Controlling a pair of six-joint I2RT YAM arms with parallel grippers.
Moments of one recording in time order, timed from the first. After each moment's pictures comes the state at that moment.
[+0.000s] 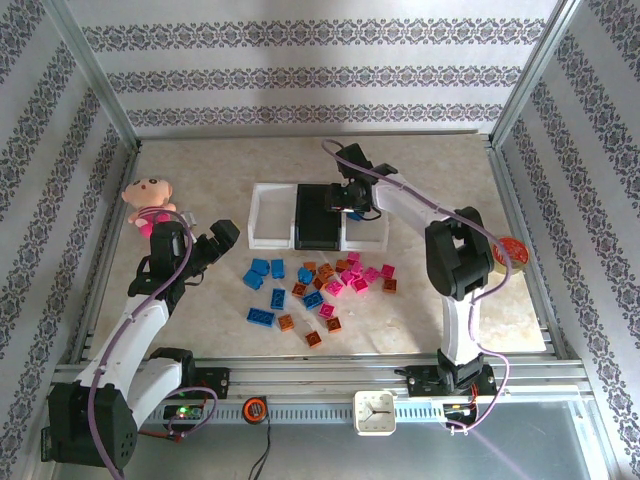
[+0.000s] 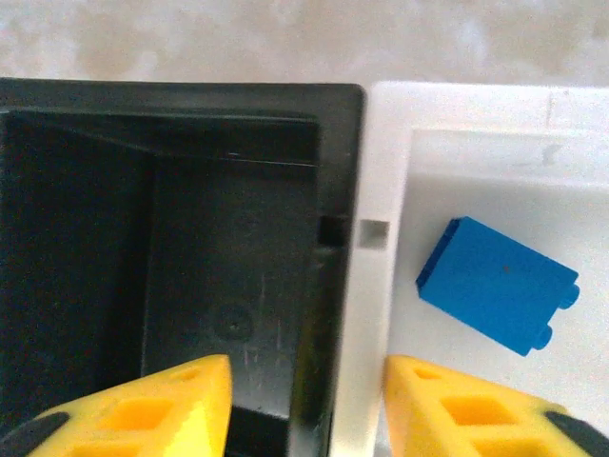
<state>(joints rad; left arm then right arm) -0.04 0.92 0.53 -0.19 0.33 -0.82 0.47 2.04 1.63 -0.67 -0.06 0.50</state>
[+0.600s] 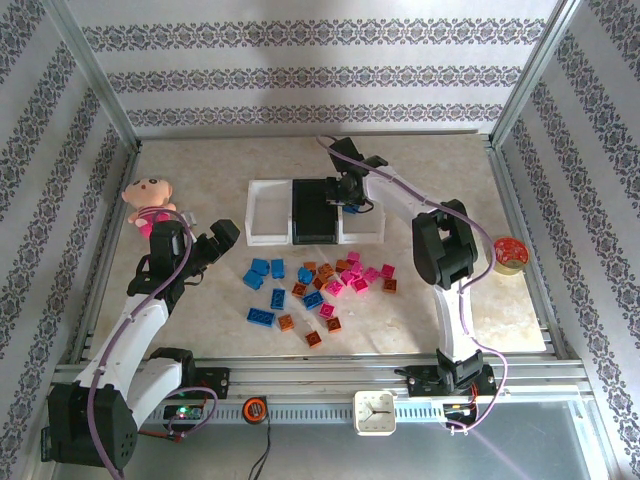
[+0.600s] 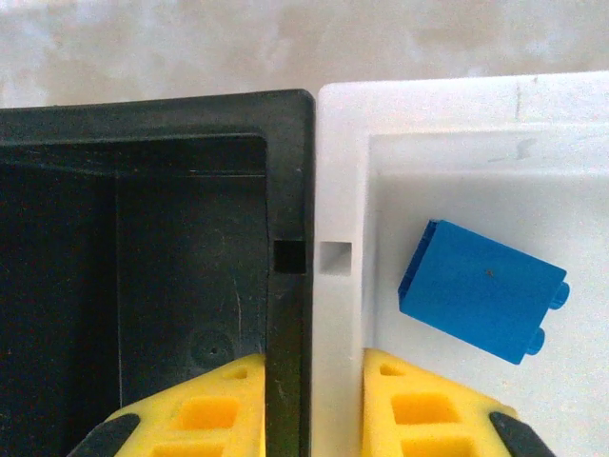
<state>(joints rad) -0.04 0.92 0.55 -0.22 0.34 -0.82 0.47 2.16 1.80 -0.73 -0.03 0.52</state>
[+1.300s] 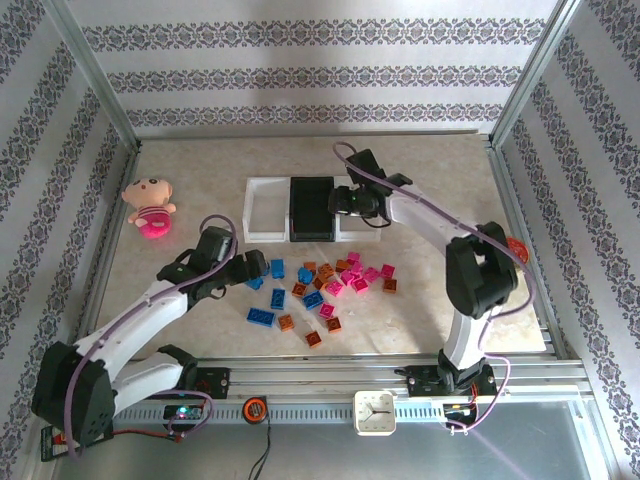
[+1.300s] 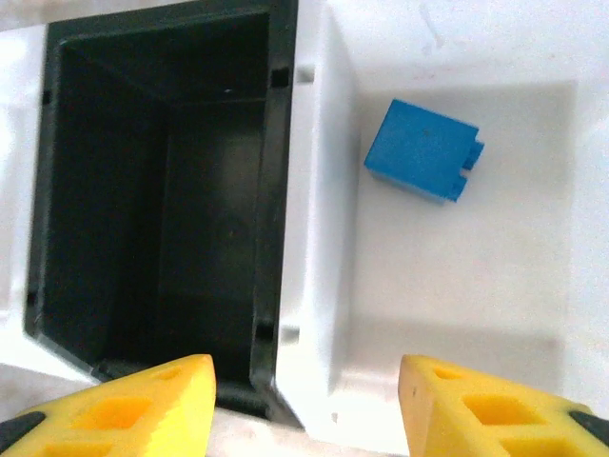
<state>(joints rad) -0.41 1.08 0.63 -0.48 -0.01 -0.67 0.48 1.80 1.40 -0.56 -0.07 0.54</state>
